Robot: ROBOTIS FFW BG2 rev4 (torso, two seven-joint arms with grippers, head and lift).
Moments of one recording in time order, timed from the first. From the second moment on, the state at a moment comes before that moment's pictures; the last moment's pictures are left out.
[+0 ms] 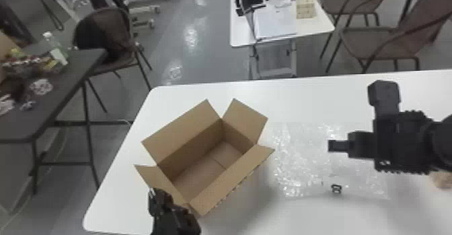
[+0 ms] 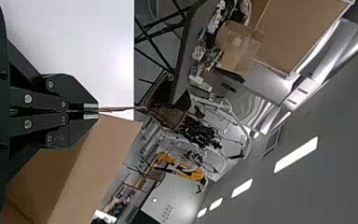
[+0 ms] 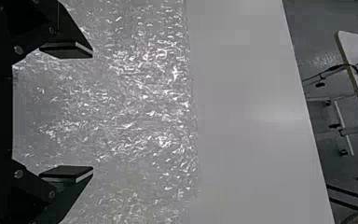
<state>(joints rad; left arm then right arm) 0.46 0.34 -0.50 -1.83 0.28 -0.79 1.21 -0.33 -0.04 0.08 -1.61 -0.64 1.35 -0.33</state>
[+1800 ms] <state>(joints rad) 0.45 0.36 -0.50 -1.83 0.27 -0.78 1.21 -0.30 -0.10 -0.14 -1.80 -0.93 1.39 -0.29</state>
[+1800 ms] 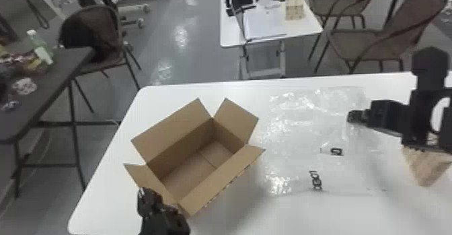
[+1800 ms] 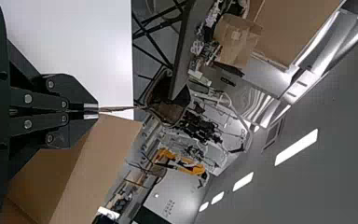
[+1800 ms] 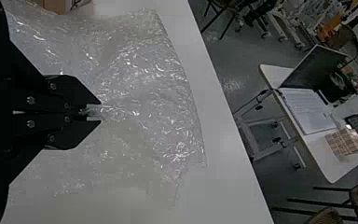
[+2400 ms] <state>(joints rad) 0.44 0.36 -0.51 -1.83 0.27 -0.76 1.21 -0.42 -0.29 -0.18 -1.85 -1.45 1.54 -0.44</state>
